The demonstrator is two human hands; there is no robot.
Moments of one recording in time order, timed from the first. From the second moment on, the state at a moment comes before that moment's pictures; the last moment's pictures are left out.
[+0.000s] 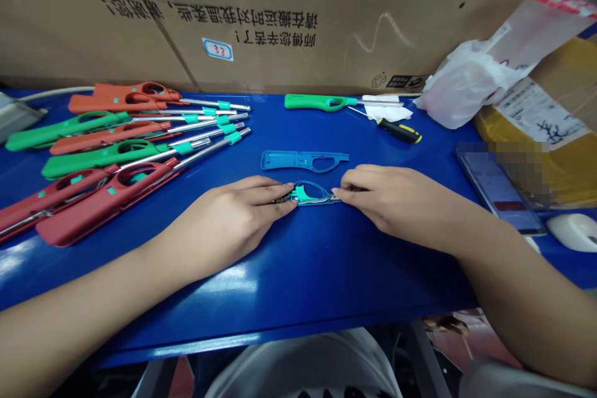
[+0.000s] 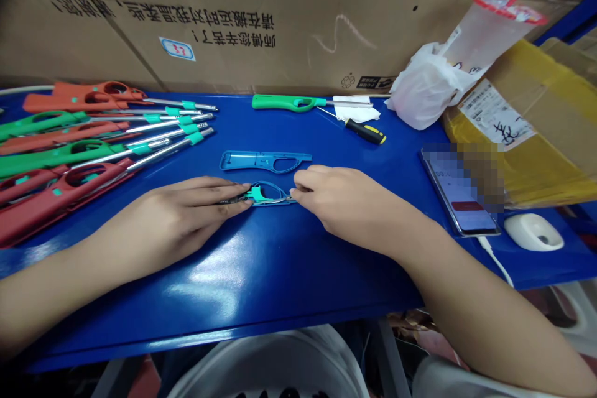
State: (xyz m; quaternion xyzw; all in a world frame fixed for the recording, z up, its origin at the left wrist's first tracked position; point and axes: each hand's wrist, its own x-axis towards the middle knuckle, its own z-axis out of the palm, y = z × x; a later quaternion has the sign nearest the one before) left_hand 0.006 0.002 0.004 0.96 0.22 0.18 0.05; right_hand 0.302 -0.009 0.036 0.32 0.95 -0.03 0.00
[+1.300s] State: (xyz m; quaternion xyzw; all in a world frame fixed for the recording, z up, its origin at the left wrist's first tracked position) left_hand 0.003 0.020 0.021 0.89 0.32 0.24 0.20; right_hand 0.310 0.017 0.033 0.52 0.75 -0.40 -0.06
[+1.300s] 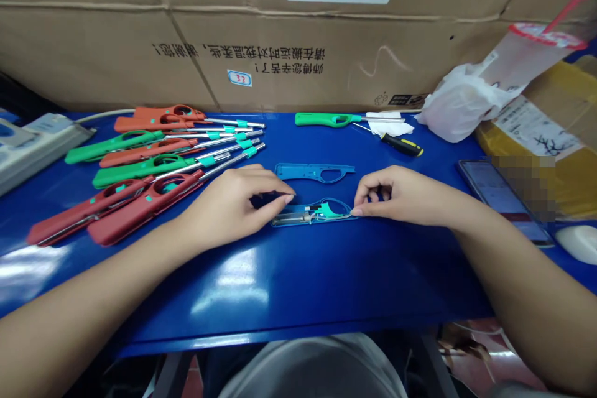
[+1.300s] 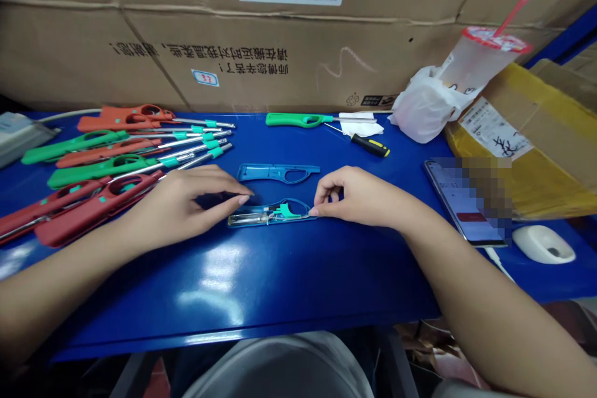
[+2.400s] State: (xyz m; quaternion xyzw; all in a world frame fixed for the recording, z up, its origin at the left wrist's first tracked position) left_hand -0.012 0.034 -0.012 0.84 0.40 0.33 0.18; right_hand 0.309 0.038 0.012 0.51 0.82 -0.15 -0.19
